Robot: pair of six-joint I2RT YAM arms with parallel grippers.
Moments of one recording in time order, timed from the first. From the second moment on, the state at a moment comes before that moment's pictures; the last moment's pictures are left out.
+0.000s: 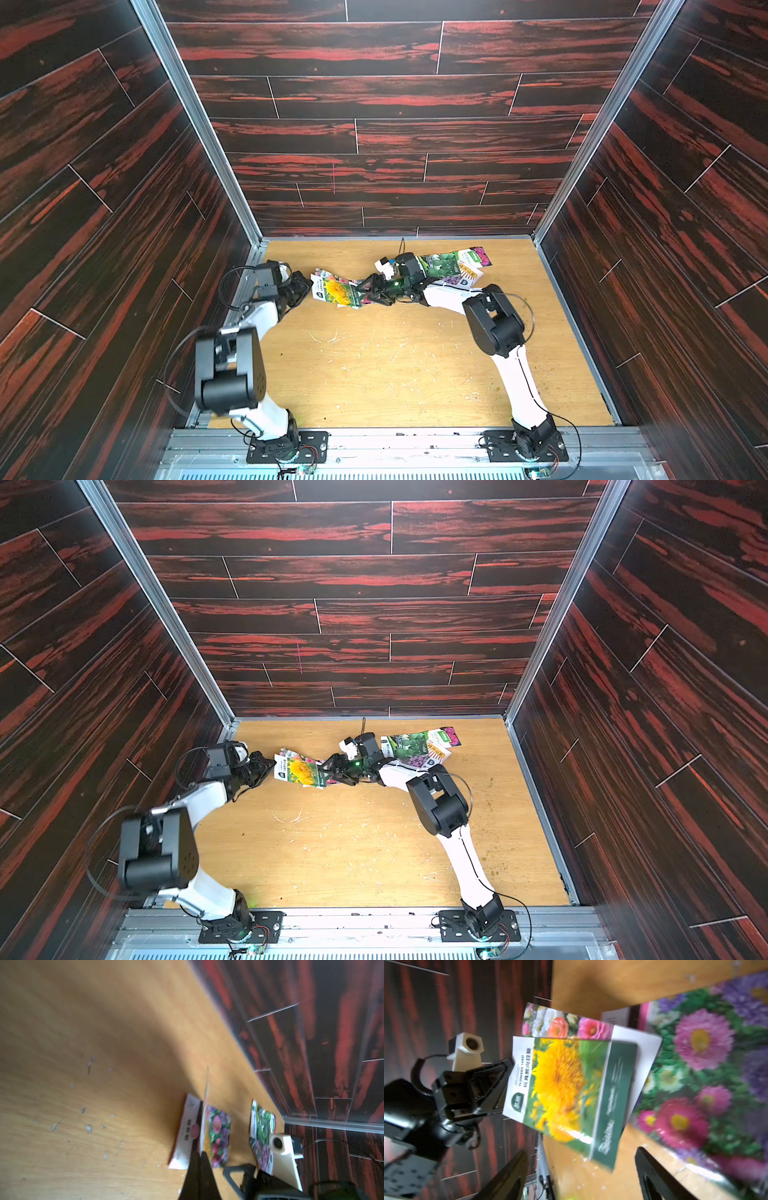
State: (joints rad) left arm 0.14 1.57 0.88 0.10 0.44 -0.79; right arm 0.64 2.31 1.62 0.16 -0.78 0.95
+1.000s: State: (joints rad) left arm -0.11 1.29 0.51 0.75 -0.12 -0.94; right arm 0.71 2.32 1.43 0.87 -0.75 1.68
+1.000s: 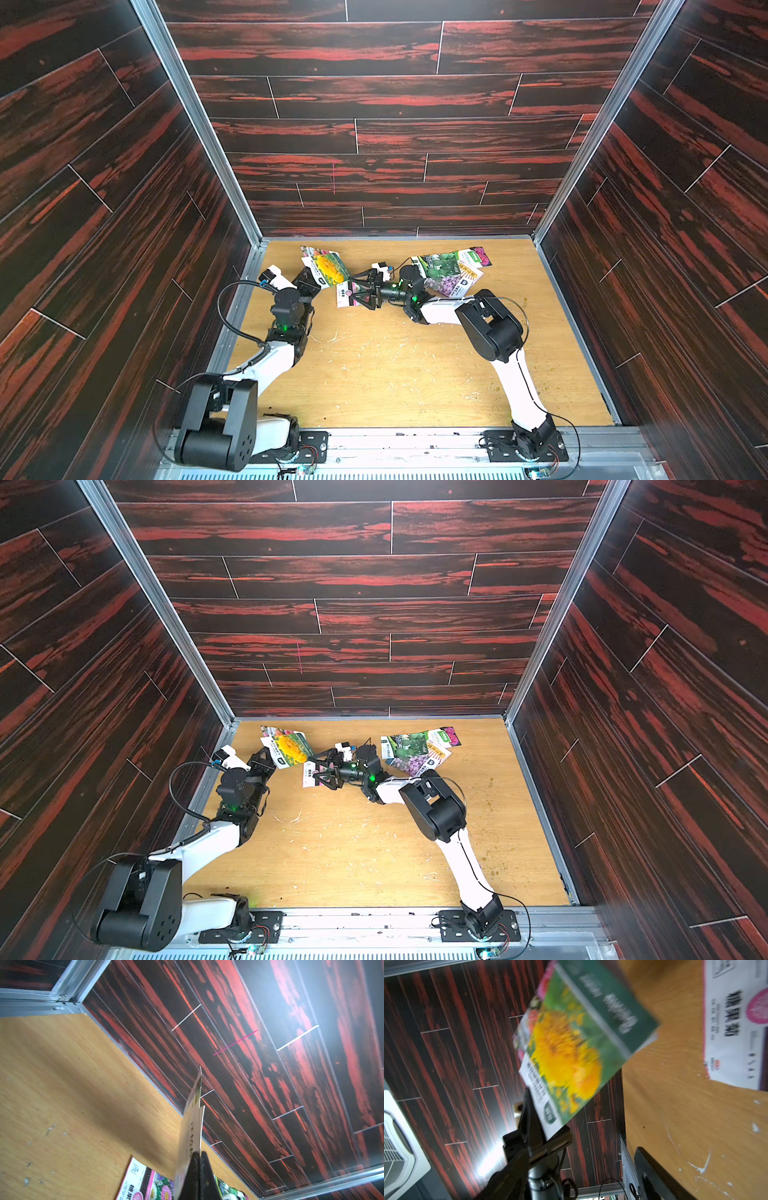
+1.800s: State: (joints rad) left arm -0.17 1.24 0.49 0.75 -0.11 -0.94; right arm 0.65 2.37 1.51 0.93 -0.70 1.72
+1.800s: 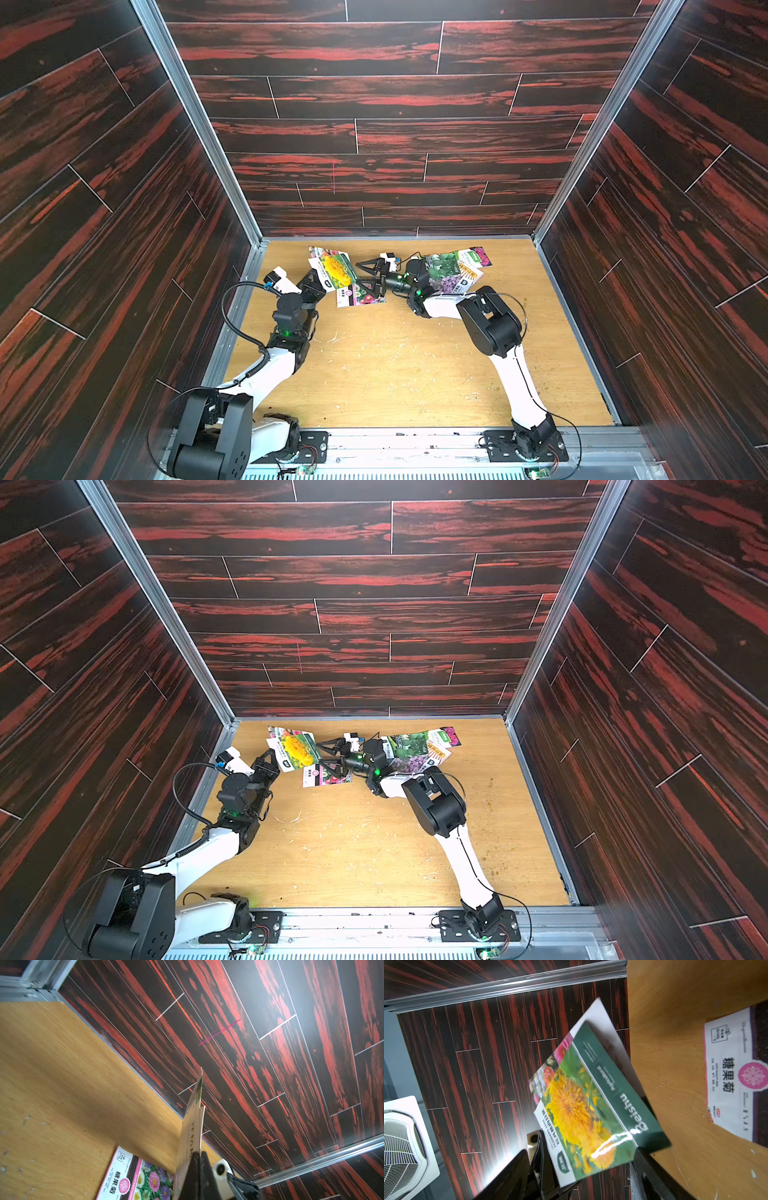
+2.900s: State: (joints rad) left arm -0.26 1.34 0.53 0.77 -0.14 -0.89; right arm 0.70 2.38 1.52 0.97 -0.70 1.84
